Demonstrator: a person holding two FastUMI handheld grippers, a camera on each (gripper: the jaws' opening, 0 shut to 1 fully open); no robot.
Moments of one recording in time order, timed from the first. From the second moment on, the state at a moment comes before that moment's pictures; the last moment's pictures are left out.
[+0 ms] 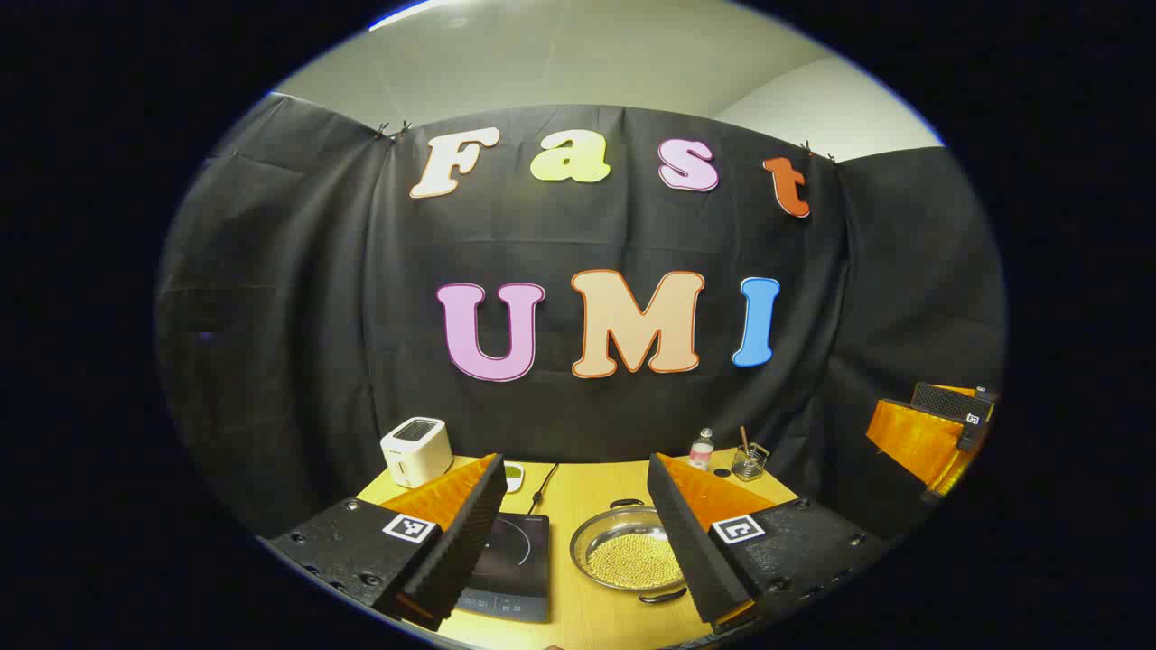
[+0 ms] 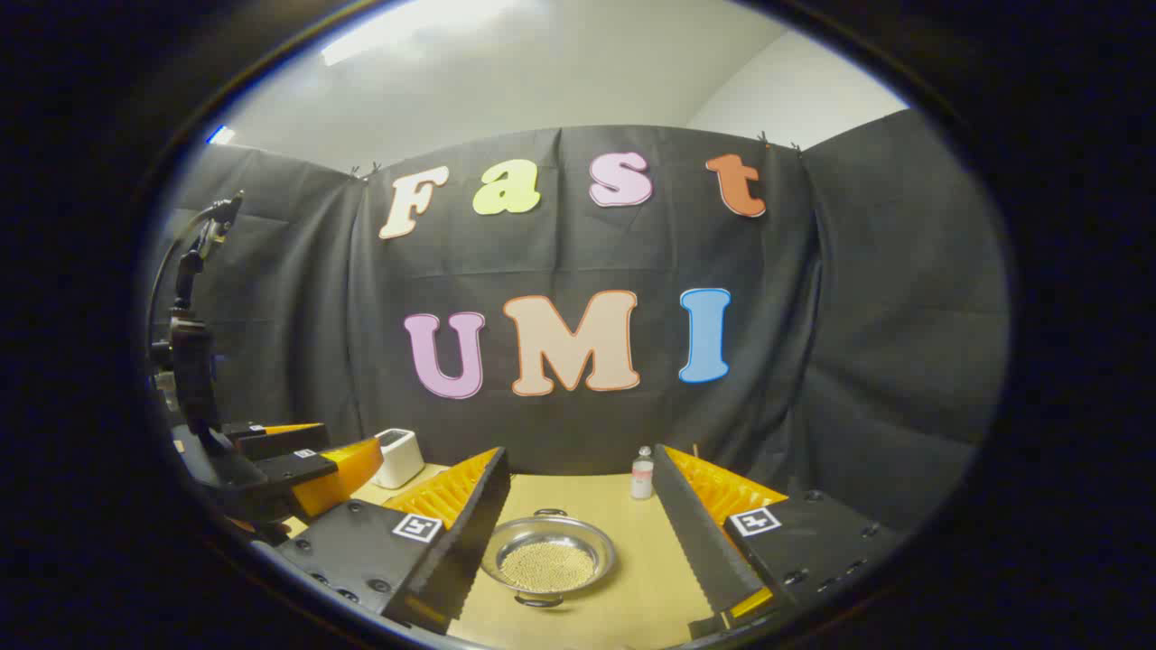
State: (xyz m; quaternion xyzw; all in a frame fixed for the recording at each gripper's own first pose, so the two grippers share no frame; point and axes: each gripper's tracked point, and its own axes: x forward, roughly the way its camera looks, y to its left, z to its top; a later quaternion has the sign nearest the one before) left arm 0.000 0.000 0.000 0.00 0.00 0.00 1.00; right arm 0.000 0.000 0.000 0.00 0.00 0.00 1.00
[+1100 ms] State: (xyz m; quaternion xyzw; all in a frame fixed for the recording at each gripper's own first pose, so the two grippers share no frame) left arm -0.036 0.010 -0.002 0.00 0.00 0.03 1.00; right arm -0.017 -0.018 -0.012 0.01 0.02 -0.01 1.00
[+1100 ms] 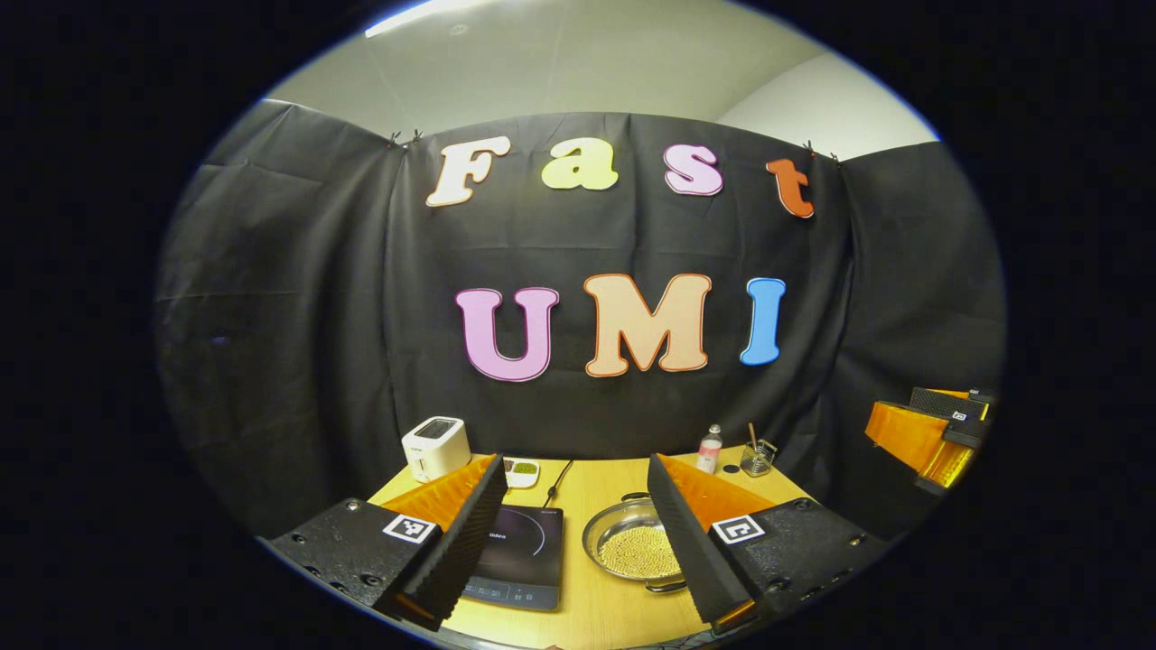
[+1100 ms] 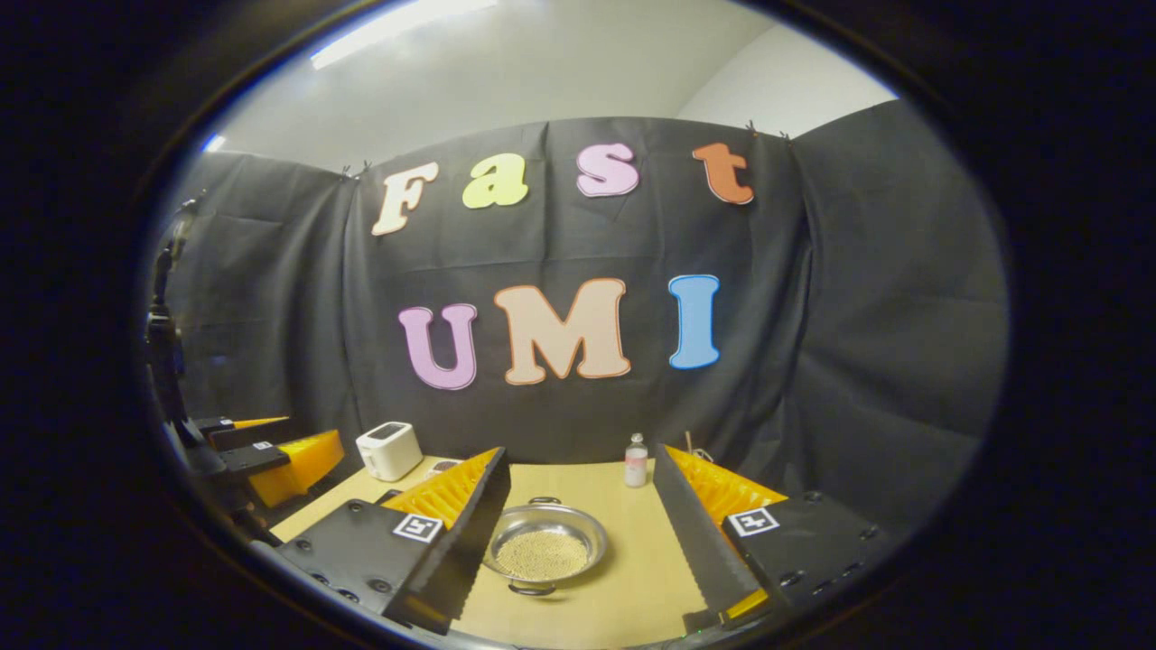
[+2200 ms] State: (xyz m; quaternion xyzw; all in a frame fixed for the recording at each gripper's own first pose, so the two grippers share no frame) left arm -0.026 0.110 -0.030 0.02 0.03 0.04 1.00; right arm 0.003 0.058 -0.126 0.02 0.14 -0.02 0.99
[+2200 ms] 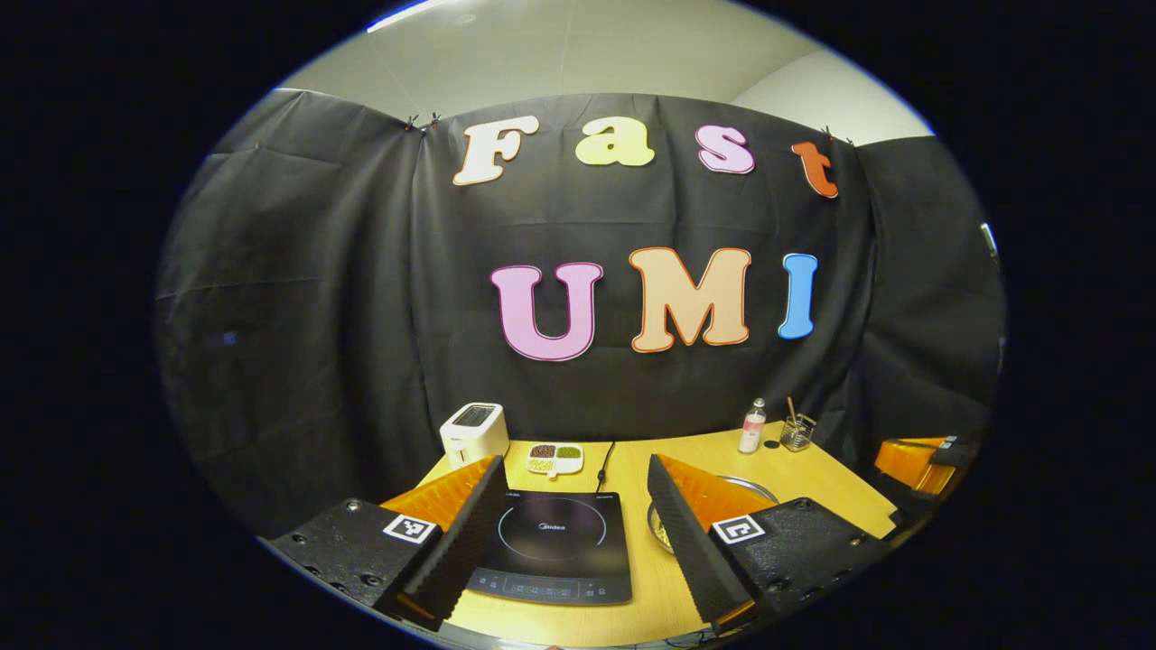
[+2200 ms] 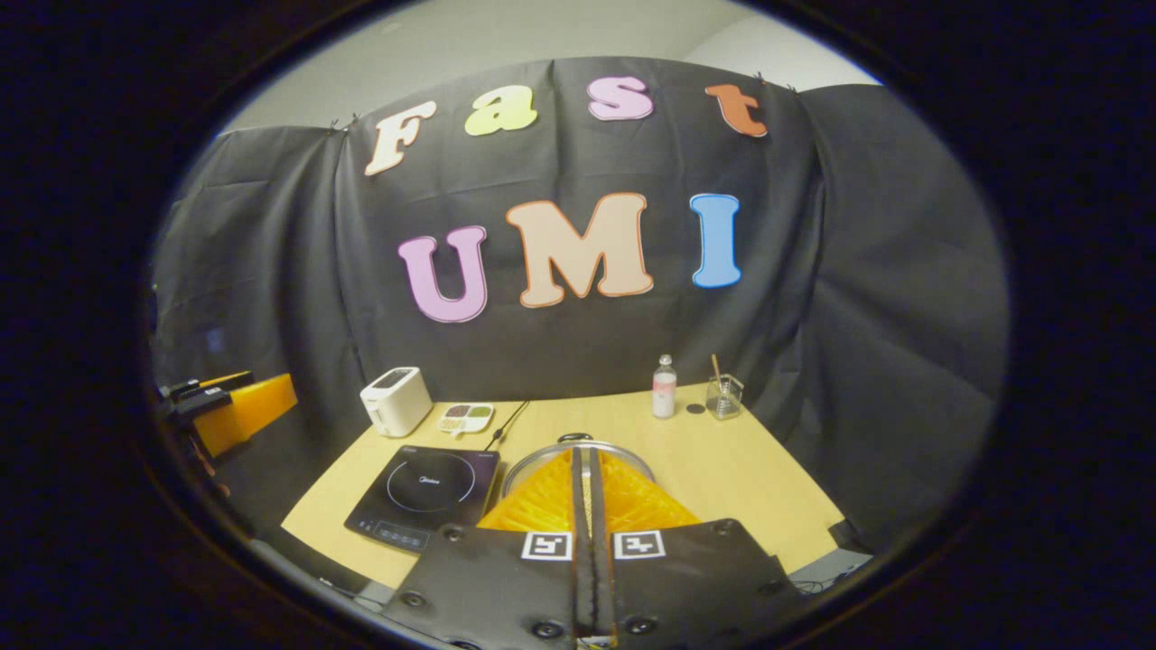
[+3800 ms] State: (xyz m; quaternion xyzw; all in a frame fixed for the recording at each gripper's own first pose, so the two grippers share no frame) left arm -0.022 0.162 -0.049 0.00 0.07 0.24 0.97; right arm 0.028 0.125 -0.360 0.15 0.50 0.19 0.83
